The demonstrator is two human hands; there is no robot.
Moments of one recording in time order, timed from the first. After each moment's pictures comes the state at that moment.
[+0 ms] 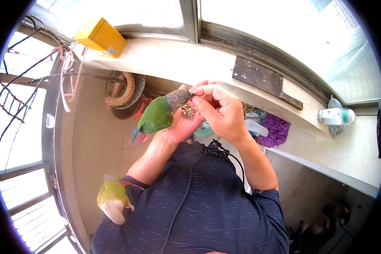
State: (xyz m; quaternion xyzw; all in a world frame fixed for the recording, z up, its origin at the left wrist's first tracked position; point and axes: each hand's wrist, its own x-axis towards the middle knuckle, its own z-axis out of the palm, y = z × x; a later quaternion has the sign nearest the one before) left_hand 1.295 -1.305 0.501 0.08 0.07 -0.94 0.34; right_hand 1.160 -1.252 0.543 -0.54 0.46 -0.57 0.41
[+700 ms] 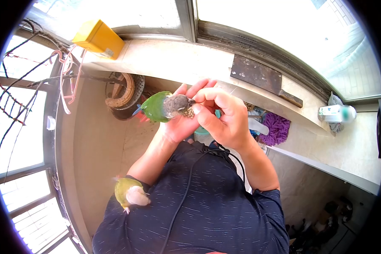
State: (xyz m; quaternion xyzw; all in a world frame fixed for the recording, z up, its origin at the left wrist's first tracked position) left_hand 1.291 -1.300 0.513 0.08 0.03 -0.94 0.33; right_hand 1.156 -1.242 0.562 -0.60 0.42 -0.60 0.31
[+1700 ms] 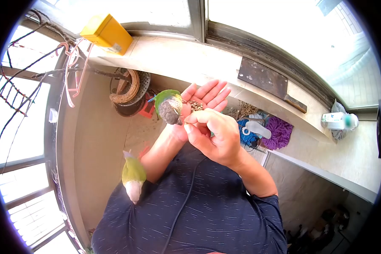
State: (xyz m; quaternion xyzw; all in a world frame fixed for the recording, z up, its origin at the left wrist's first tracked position) left_hand 1.292 -1.305 0.497 0.03 0.02 -0.95 0.31; right_hand 1.189 -1.229 0.560 -0.64 0.41 -0.61 0.23
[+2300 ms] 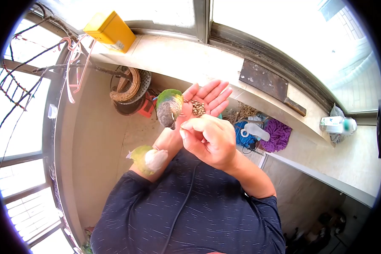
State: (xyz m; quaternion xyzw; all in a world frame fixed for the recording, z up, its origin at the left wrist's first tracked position) left_hand 1.293 -1.304 0.494 0.00 0.03 -0.95 0.31; right_hand 1.200 -1.227 0.561 -0.67 0.38 -0.61 0.17
